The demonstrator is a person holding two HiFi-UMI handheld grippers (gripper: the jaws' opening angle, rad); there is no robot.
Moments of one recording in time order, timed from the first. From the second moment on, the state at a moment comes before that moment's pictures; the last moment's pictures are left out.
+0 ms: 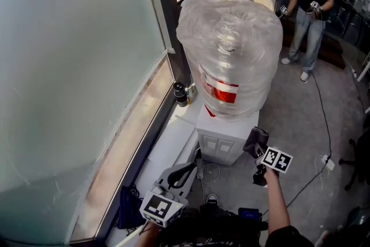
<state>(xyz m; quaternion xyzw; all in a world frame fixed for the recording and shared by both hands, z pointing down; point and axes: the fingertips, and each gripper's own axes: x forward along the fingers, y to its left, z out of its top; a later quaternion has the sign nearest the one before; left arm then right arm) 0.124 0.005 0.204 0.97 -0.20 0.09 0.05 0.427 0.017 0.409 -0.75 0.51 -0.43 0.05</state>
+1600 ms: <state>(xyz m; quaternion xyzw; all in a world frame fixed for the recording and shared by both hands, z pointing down) -0.009 -0.016 0.320 0.98 -0.17 0.06 0.10 0.248 -0.104 0.430 -0.72 0.58 -0.11 -0.35</state>
